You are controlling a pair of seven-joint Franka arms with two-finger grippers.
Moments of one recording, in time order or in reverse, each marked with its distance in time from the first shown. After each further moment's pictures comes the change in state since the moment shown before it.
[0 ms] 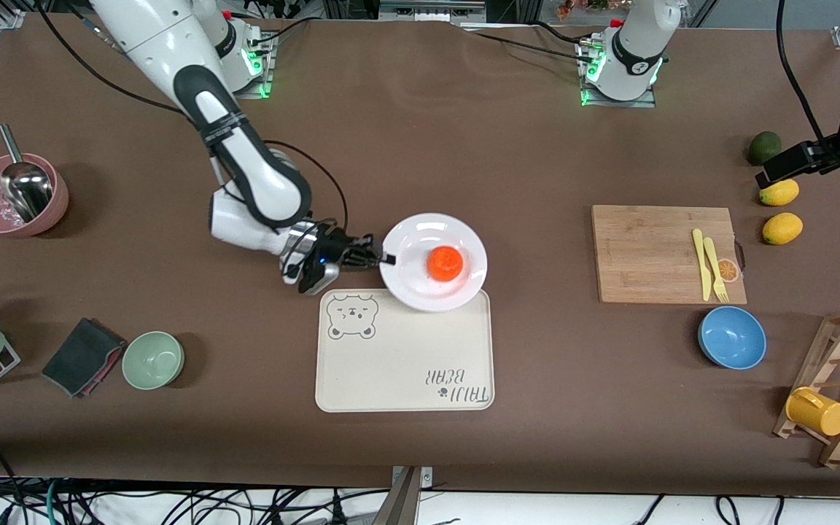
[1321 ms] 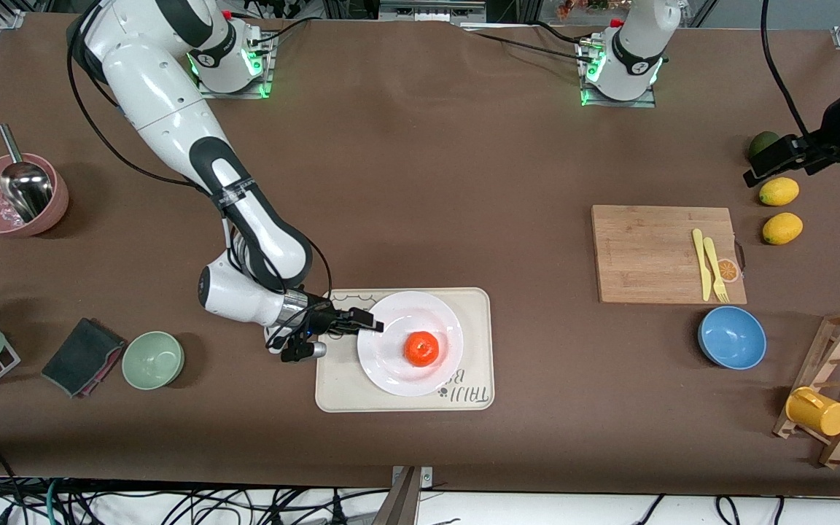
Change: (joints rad) left arm -0.003 -0.077 -0.023 -0.117 0.000 0.108 0.001; right arm -0.009 0.330 -0.030 0.428 -0.507 -0.001 0.343
